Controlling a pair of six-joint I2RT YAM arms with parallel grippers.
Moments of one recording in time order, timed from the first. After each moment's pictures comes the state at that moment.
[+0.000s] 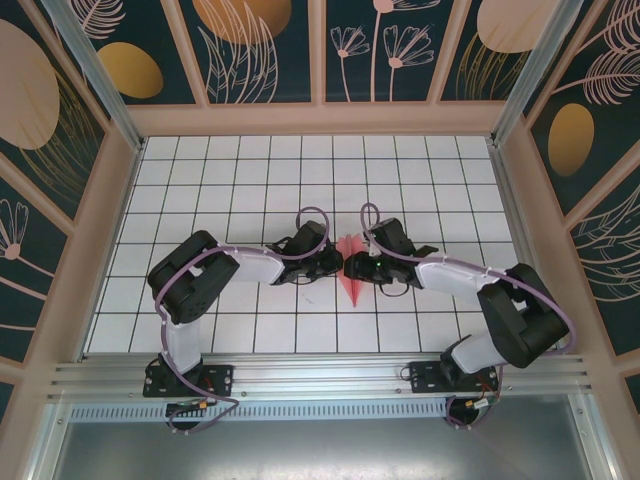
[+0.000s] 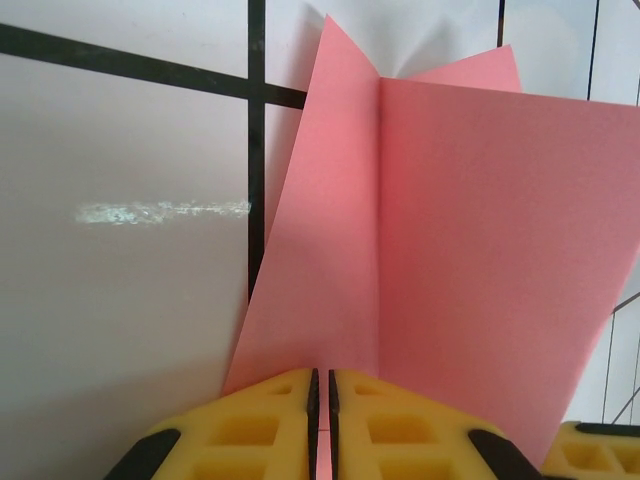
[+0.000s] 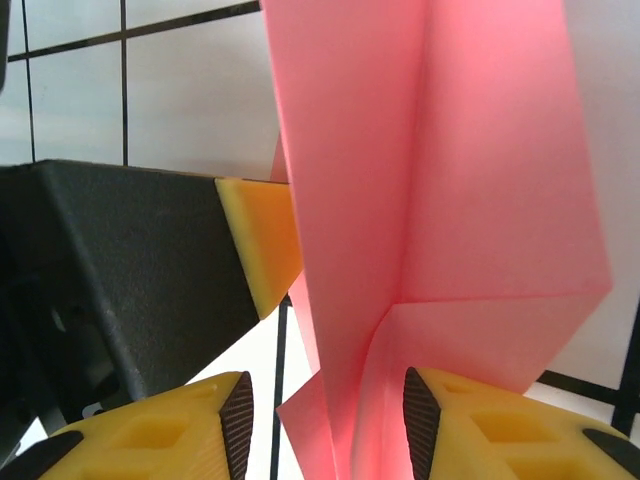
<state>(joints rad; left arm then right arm) -0.81 1.92 0.93 0.20 0.21 -1.05 0.60 1.44 0.66 -0.18 -0.32 0.65</state>
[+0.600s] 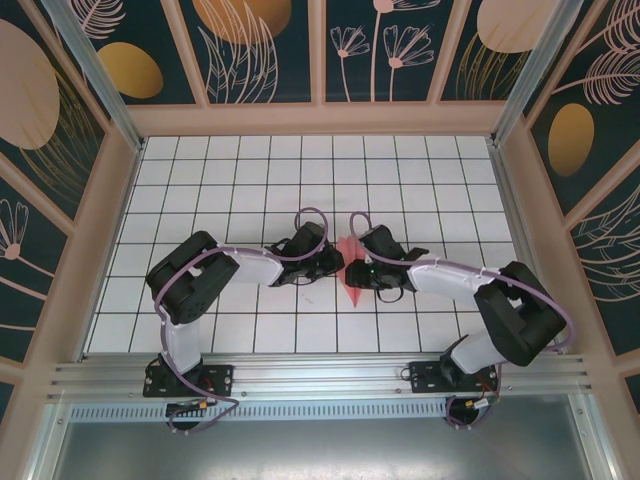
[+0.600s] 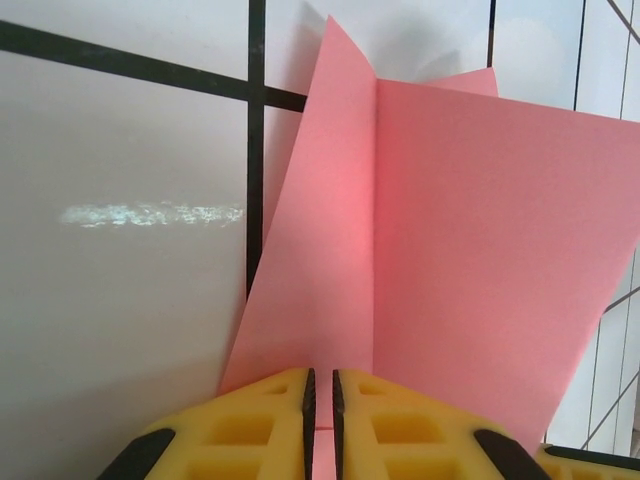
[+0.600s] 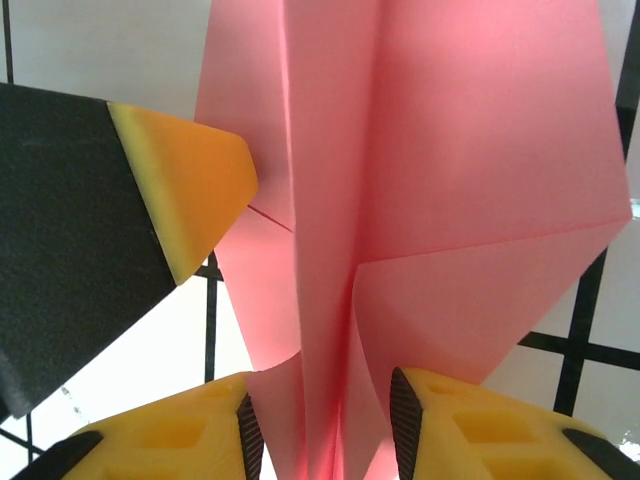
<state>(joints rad) -0.81 1.92 0.91 0.24 0.21 -1.07 0.69 1.47 0.69 -0.28 -0.13 0.65</state>
